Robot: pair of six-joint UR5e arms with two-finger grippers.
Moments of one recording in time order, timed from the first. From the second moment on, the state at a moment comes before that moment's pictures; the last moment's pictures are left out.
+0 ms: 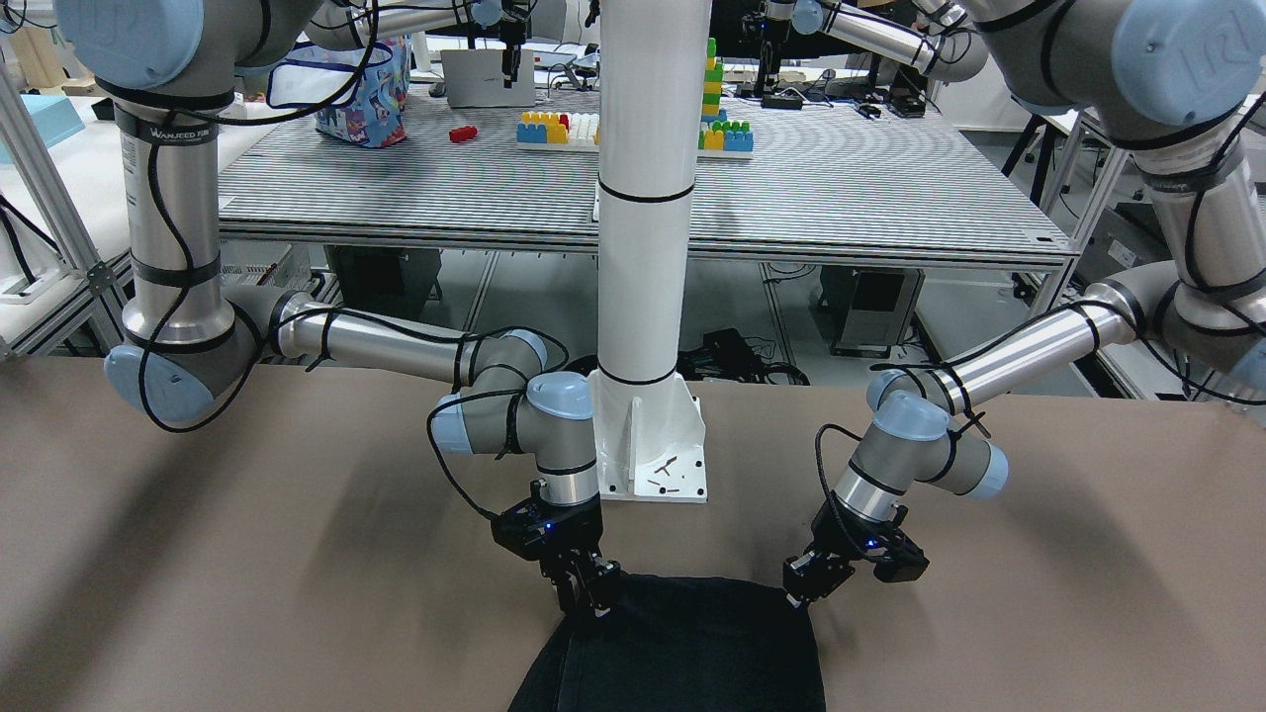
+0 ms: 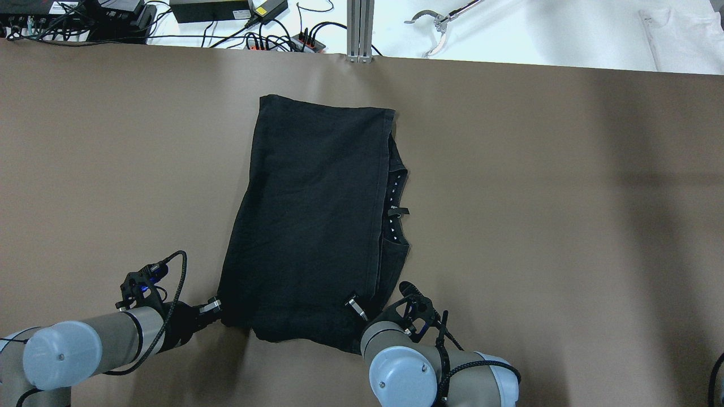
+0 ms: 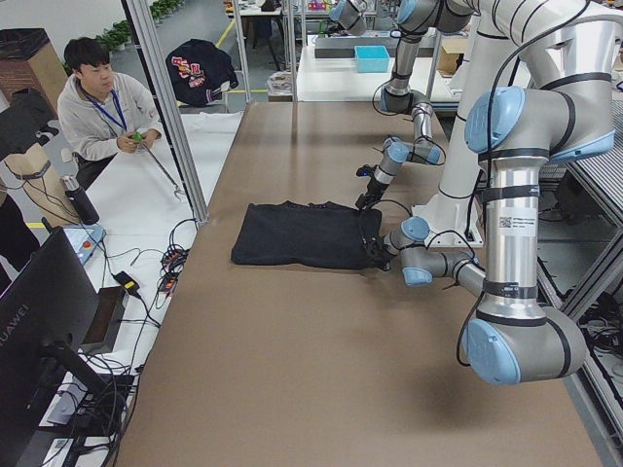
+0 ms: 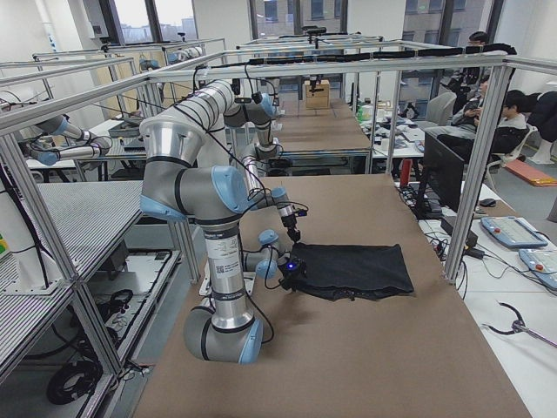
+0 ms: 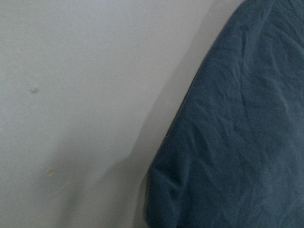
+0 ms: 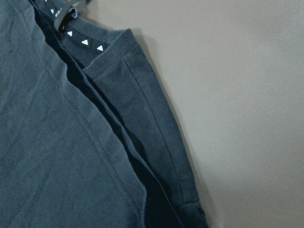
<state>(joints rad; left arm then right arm) -0.30 -1.63 -1.86 -2.44 -1.45 -1.92 0.20 -1.04 1.73 -1.30 1.27 2.22</state>
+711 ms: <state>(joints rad) -0.30 -1.64 -1.86 -2.44 -1.45 -1.92 0.19 -1.05 1.73 -1.30 1.26 2.21</state>
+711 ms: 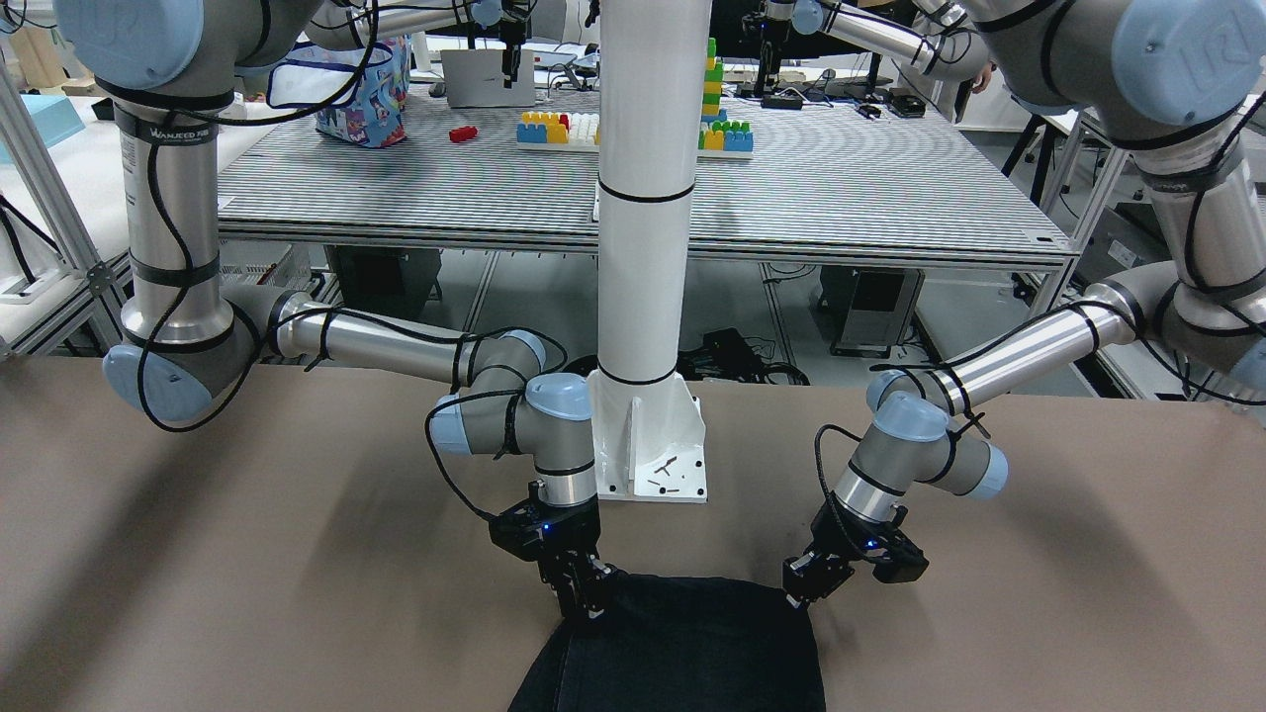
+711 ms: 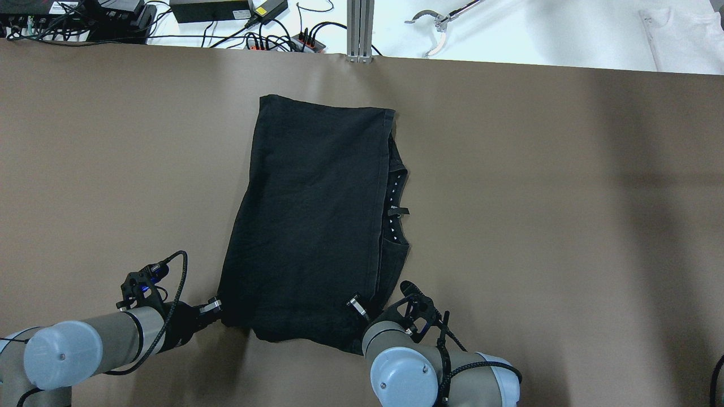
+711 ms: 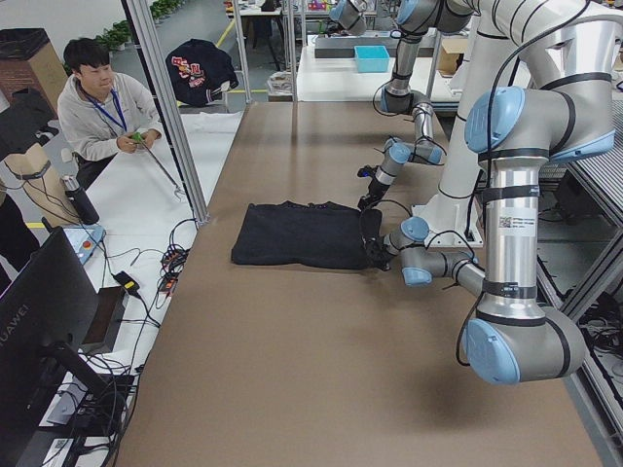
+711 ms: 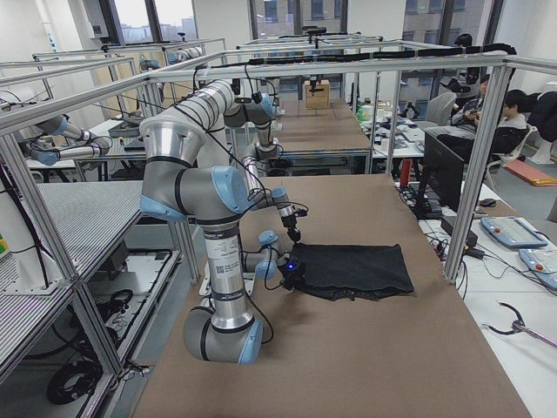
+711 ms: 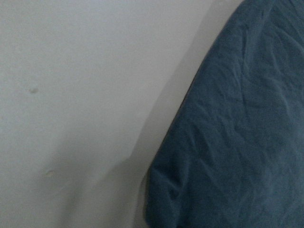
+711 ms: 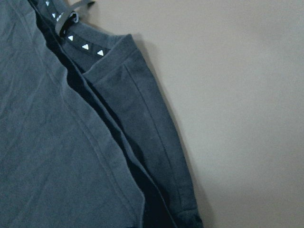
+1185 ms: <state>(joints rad) -0.30 -1.64 -1.86 -2.44 -1.45 -1.91 0.19 -1.05 1.73 -1.30 1.26 2.19</state>
